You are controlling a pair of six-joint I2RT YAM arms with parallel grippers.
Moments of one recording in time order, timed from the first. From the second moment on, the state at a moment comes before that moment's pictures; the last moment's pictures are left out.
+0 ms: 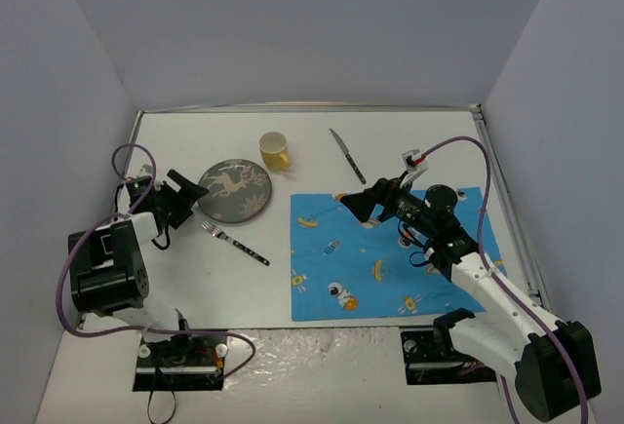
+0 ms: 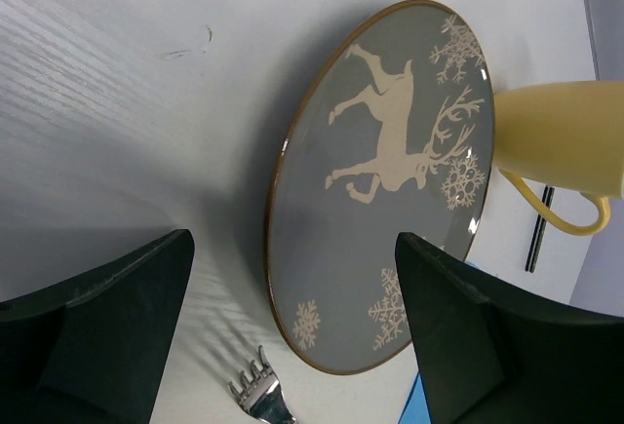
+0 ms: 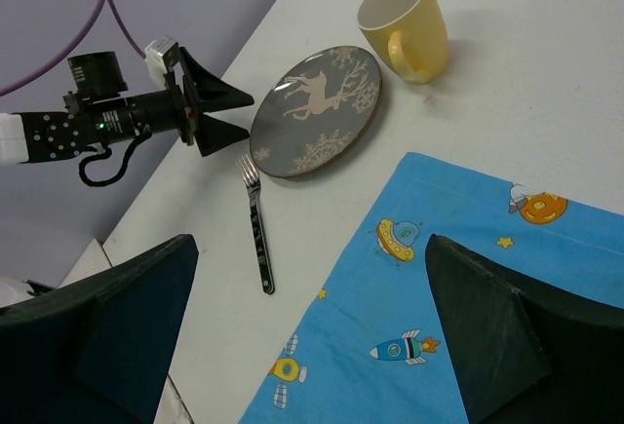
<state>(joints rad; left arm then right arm) 0.27 1.54 0.69 0.15 0.40 -0.72 0.37 0.97 0.51 0.36 -0.44 0.56</state>
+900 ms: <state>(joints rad) 0.28 1.81 0.71 0.53 0.64 -0.80 0.37 0.97 0.46 0.37 -0.47 0.52</state>
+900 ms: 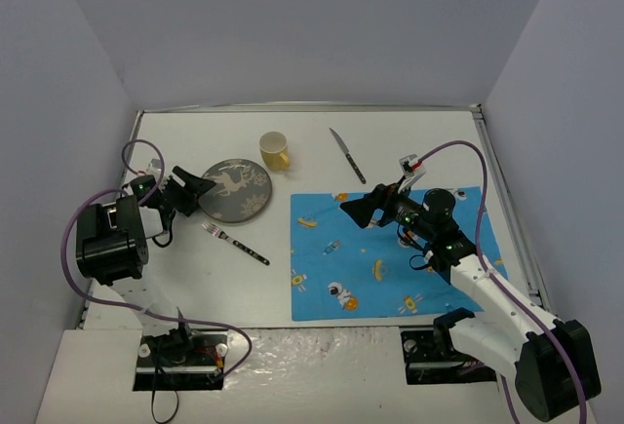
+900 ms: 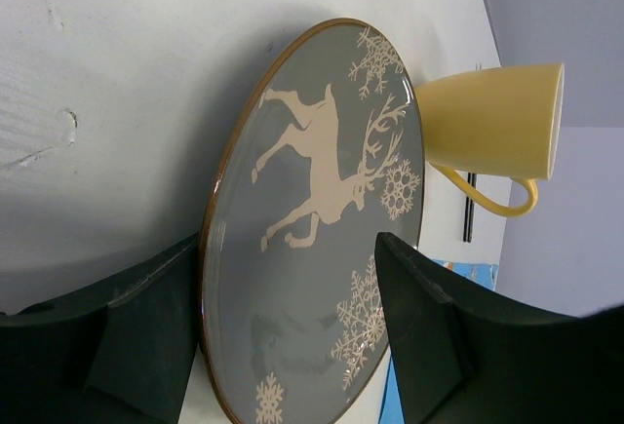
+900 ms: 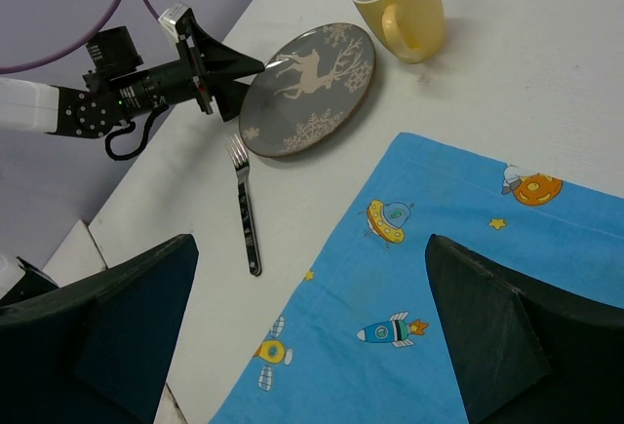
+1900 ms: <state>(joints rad) 0.26 1.73 0.62 0.51 0.64 -0.94 0.37 0.92 0.46 0.31 -0.44 0.49</state>
